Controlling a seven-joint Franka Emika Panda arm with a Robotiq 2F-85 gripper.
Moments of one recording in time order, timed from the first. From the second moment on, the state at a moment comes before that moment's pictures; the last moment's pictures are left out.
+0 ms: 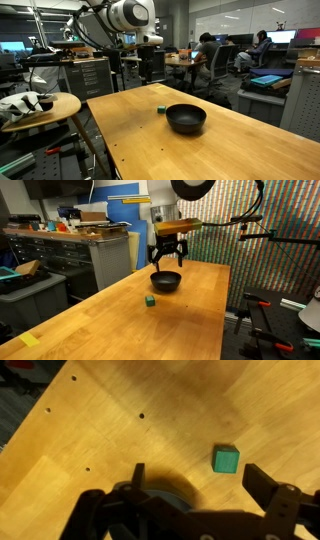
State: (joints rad) arm 0.07 0.19 0.15 -2.15 -0.12 2.25 1.09
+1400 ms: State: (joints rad) arm 0.23 0.70 -0.01 -1.79 -0.18 2.41 1.19
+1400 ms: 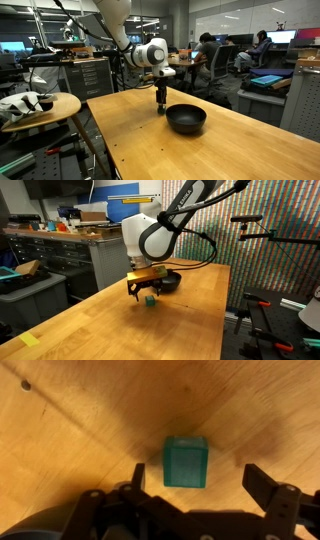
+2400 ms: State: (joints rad) arm 0.23 0.65 -0.02 -1.76 -0.13 2.38 1.19
